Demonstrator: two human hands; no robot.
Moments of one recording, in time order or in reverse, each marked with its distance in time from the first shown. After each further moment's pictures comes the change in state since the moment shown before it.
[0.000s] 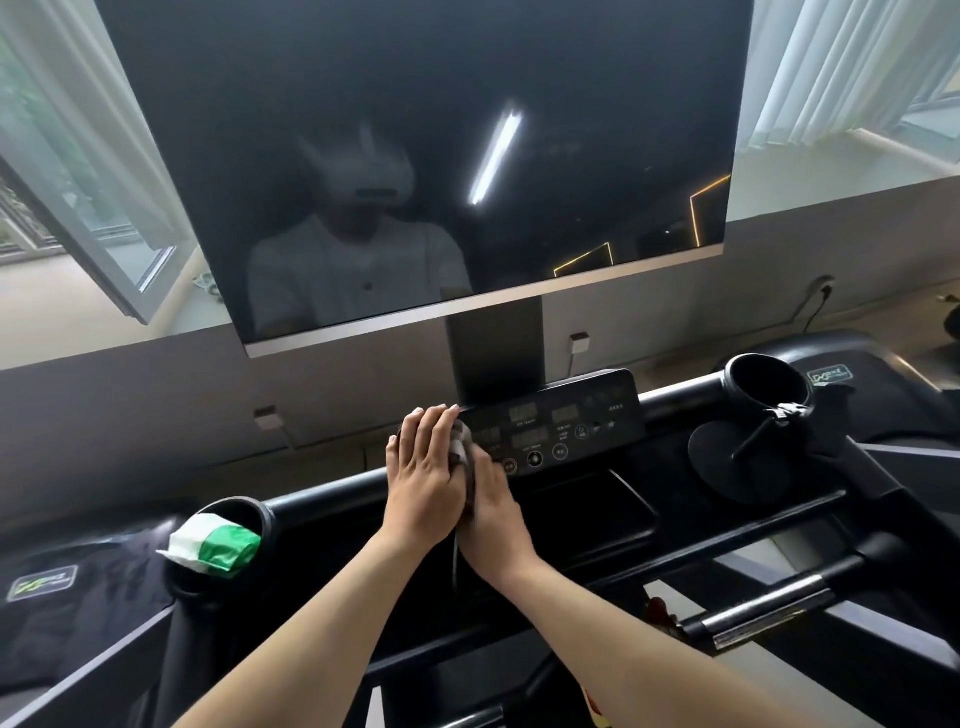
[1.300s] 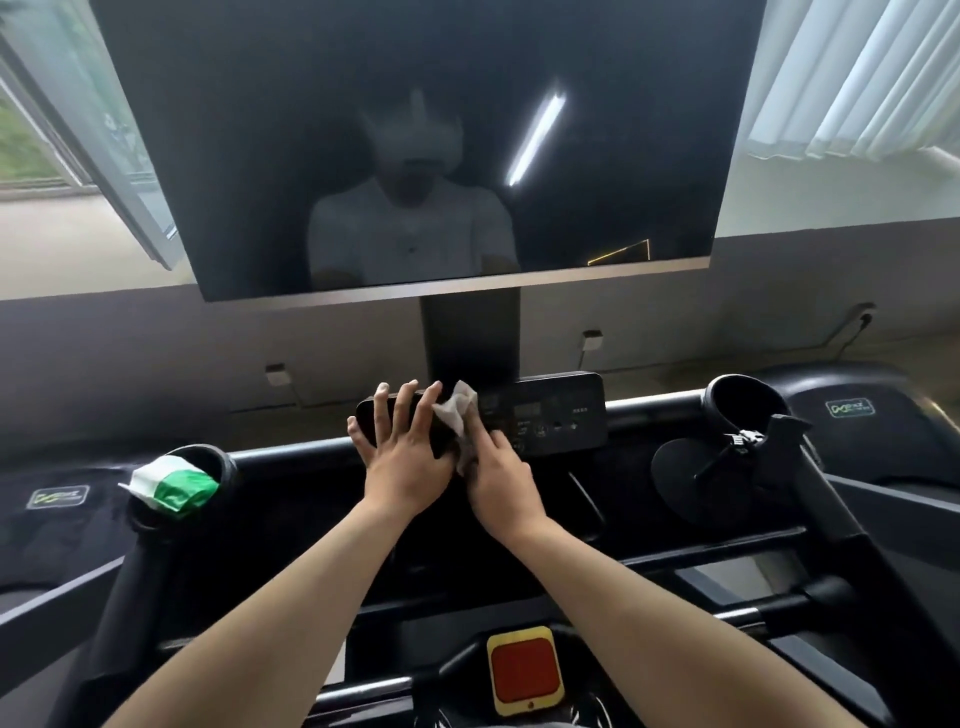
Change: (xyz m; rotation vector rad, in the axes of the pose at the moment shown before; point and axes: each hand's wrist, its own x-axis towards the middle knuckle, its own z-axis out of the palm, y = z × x) left_hand 0.006 0.051 0.016 0.178 -0.091 -0.273; right_hand 0.019 0.019 -0.089 -0.244 -0.192 -0.037
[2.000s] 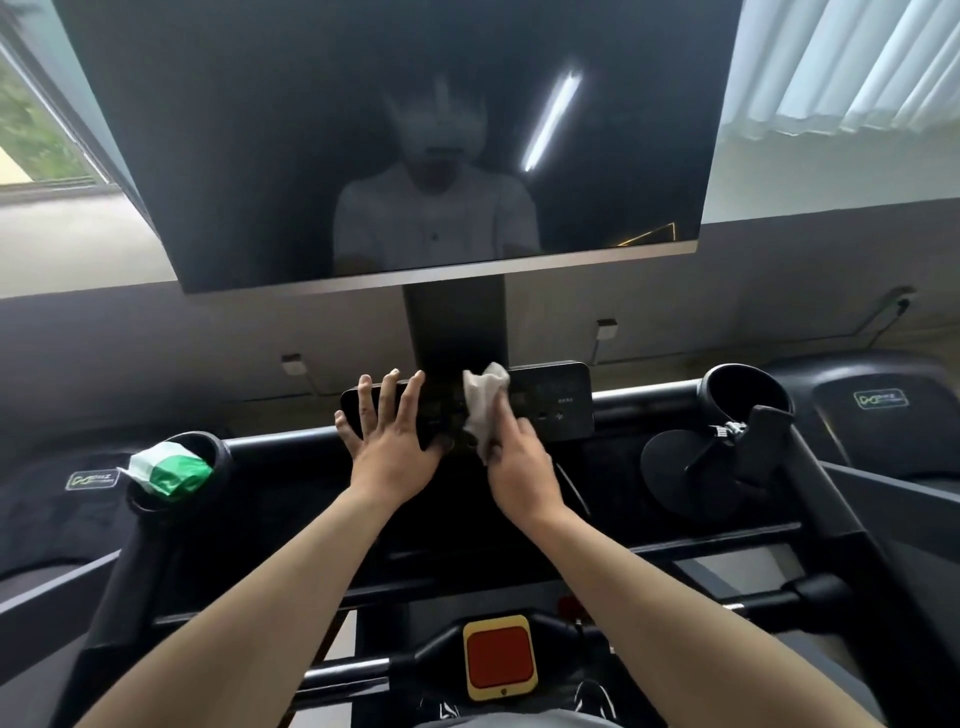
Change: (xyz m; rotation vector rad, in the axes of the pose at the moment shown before) left_hand -0.004 0.014 -0.001 0.063 -0.042 -0.082; right_hand 0.001 0.036 -0.031 0.073 0.054 0.057
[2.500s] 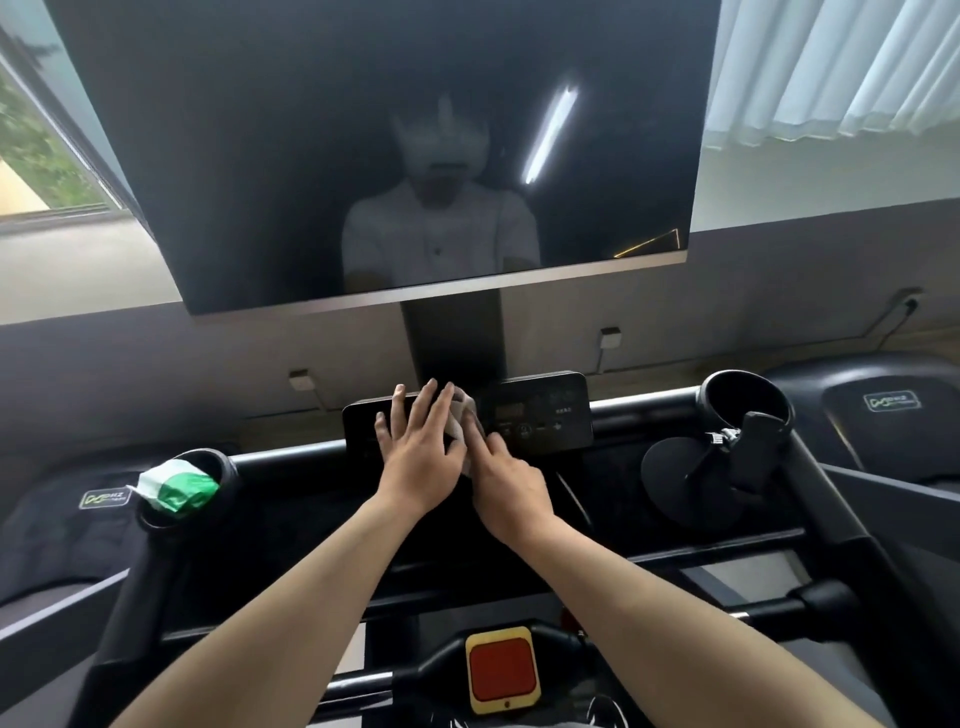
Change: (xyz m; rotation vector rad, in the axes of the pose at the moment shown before) left_hand 0.000 0.030 0.005 -0.055 0.015 0.098; right_hand -0.002 -0.012 0.007 -0.452 -0.151 -0.124
